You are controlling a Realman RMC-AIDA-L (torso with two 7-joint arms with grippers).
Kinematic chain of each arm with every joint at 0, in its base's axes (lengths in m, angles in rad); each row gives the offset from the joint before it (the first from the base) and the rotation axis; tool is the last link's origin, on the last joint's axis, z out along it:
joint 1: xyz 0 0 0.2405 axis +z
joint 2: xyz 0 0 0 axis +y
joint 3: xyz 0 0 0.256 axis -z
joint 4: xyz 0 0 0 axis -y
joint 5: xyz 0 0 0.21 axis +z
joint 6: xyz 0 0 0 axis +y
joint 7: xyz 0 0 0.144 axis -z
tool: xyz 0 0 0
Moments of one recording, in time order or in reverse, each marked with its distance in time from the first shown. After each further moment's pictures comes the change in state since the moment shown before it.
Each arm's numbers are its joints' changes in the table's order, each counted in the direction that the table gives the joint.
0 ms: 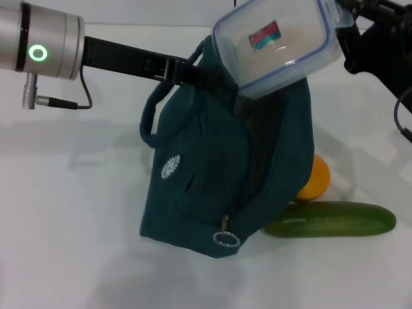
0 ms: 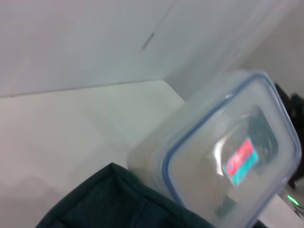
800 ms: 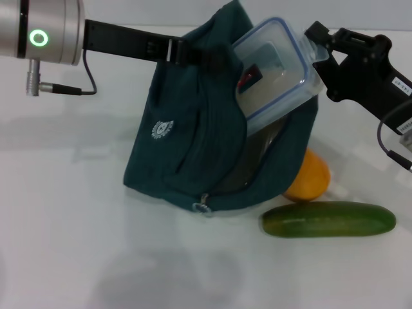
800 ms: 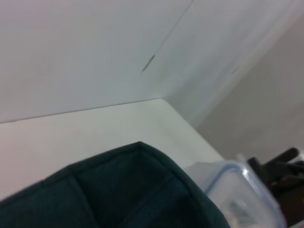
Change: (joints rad) left arm -0.022 0.008 0.018 0.020 -0.034 -0.027 -0.010; right arm -0.011 0.000 0.009 0.008 -0.106 0.054 0.003
